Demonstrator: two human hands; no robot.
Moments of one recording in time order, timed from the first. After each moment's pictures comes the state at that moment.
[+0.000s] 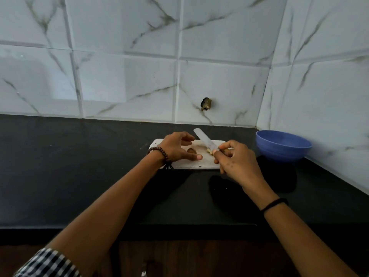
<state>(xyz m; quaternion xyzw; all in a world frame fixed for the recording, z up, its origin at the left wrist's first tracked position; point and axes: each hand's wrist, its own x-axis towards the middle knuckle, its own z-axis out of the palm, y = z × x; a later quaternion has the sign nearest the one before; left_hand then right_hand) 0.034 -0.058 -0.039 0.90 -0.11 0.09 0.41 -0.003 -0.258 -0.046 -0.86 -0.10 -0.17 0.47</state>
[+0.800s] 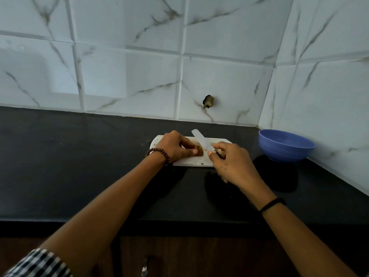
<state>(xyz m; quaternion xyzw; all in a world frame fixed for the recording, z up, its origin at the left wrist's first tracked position) 0.024 -0.053 -0.043 0.93 -0.10 0.14 0.33 -0.016 -0.244 -0.042 -0.92 -0.15 -0.16 0.34</state>
